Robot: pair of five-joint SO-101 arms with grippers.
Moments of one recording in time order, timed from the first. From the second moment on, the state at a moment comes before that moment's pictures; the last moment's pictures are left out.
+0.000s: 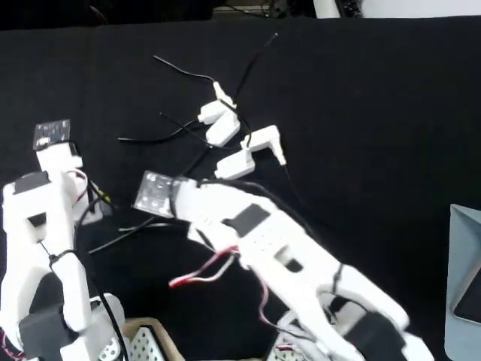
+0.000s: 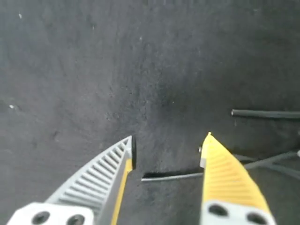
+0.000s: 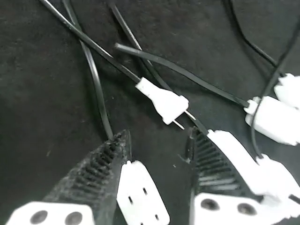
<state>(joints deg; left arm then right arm) -25.9 -22.5 45.7 61.3 -9.5 -41.3 -22.7 51.6 38.4 37.8</state>
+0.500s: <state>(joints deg) -28.0 -22.6 51.0 56.3 -6.6 -41.7 1.7 37.5 34.7 37.8</state>
